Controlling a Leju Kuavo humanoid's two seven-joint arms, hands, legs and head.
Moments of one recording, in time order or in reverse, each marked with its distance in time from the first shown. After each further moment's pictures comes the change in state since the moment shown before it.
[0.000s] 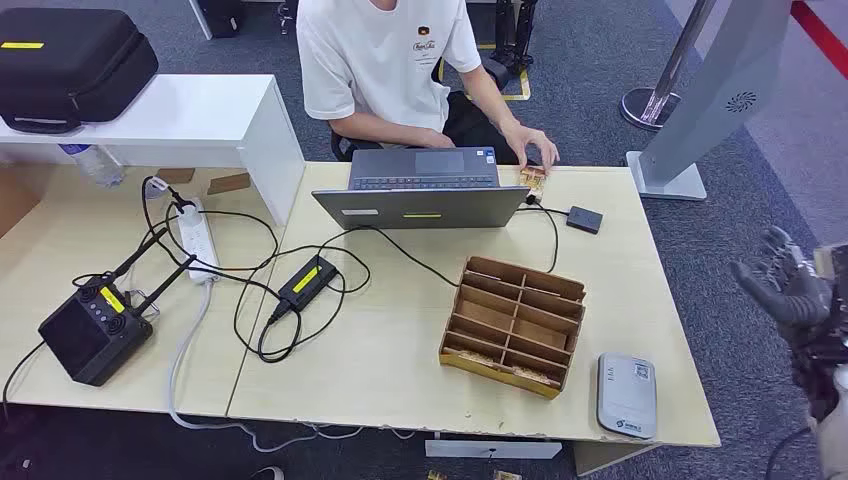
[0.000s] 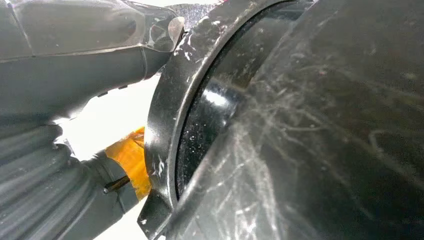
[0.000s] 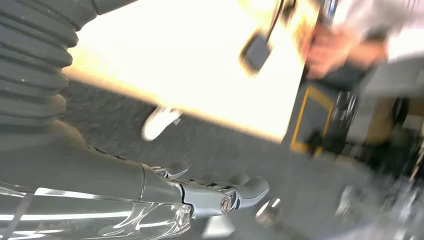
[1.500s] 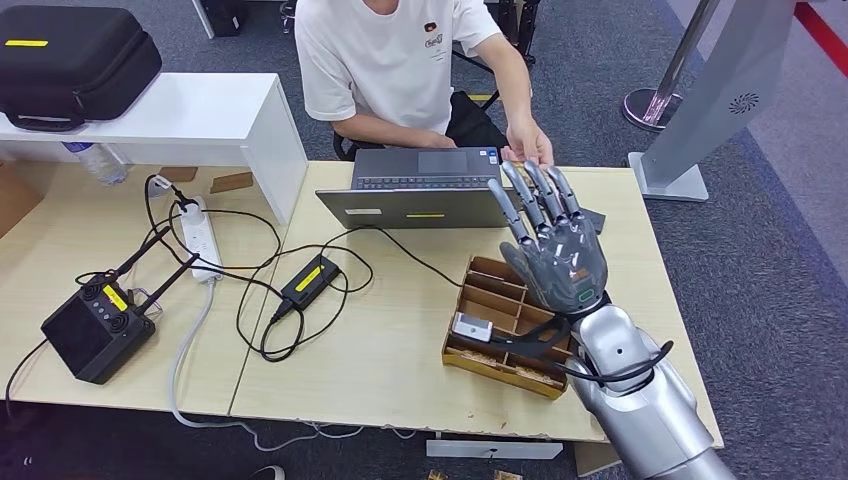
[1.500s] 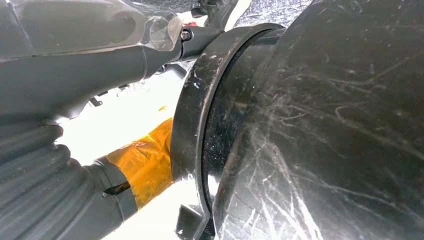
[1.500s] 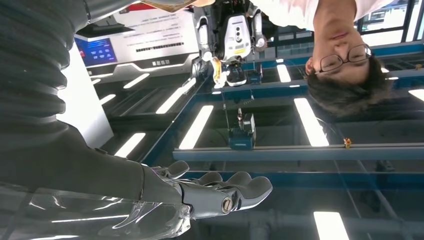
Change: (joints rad) left arm -0.052 0.006 -0.077 0.001 -0.101 -0.177 -0.128; right arm -0.017 0.322 0.606 -0.395 1.543 -0.895 0.131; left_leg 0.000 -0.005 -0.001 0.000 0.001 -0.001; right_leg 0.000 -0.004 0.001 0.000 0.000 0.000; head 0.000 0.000
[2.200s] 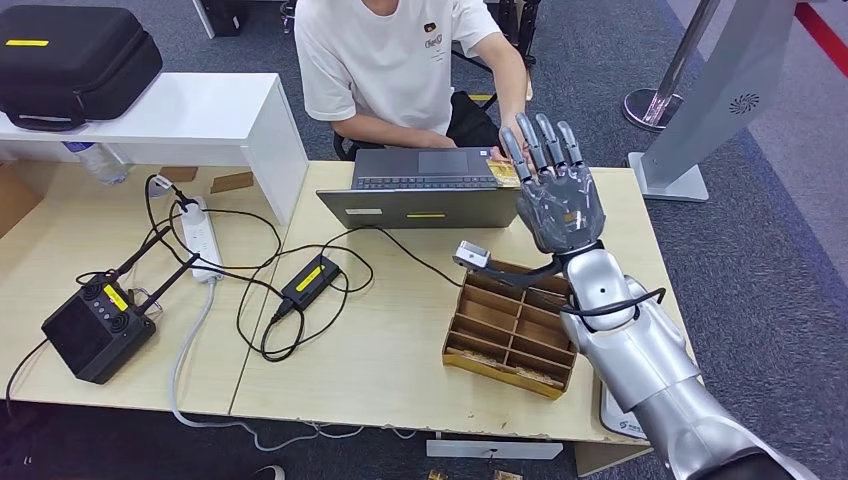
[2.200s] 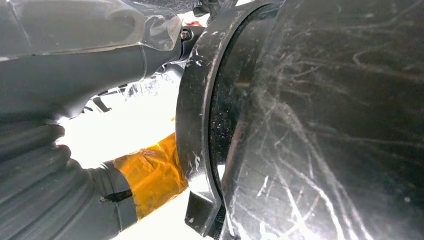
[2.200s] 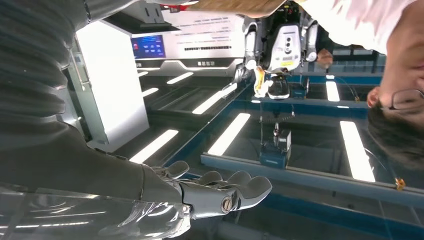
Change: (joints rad) left arm -0.003 0.001 -0.023 0.000 -0.044 -0.047 0.010; right arm -0.263 0.046 0.071 0.376 0.035 0.008 0.194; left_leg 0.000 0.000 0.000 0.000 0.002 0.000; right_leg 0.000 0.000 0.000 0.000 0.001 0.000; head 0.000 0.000
